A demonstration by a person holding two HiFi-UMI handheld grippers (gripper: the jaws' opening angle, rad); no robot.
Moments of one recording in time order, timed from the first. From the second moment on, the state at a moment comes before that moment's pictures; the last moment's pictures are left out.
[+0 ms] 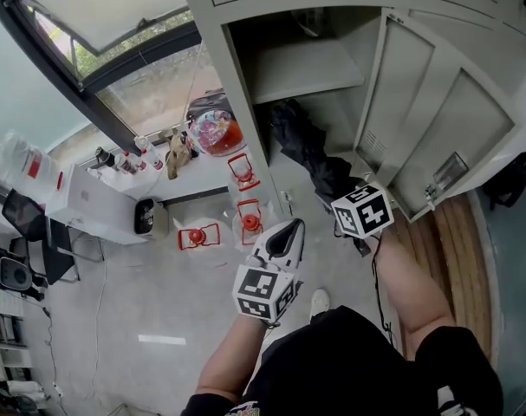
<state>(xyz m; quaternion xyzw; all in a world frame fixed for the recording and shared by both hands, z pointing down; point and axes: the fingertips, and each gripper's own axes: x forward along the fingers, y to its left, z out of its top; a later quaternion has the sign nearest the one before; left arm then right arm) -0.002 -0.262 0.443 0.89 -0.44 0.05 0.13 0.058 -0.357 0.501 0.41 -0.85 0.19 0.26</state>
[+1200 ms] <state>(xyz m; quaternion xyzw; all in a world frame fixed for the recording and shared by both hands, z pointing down) 0.015 -0.340 0.432 0.90 -0.41 0.06 0.10 0.050 -0.478 0.502 0.42 -0.84 0.14 0.31</state>
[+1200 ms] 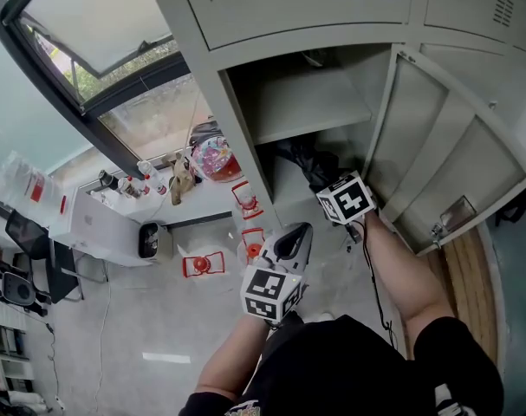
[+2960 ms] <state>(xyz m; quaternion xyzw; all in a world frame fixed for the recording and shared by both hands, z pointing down) 0.000 -0.379 0.443 0.90 -0.41 0.06 0.12 0.052 -0.554 0.538 0.47 -0.80 0.08 0.37</state>
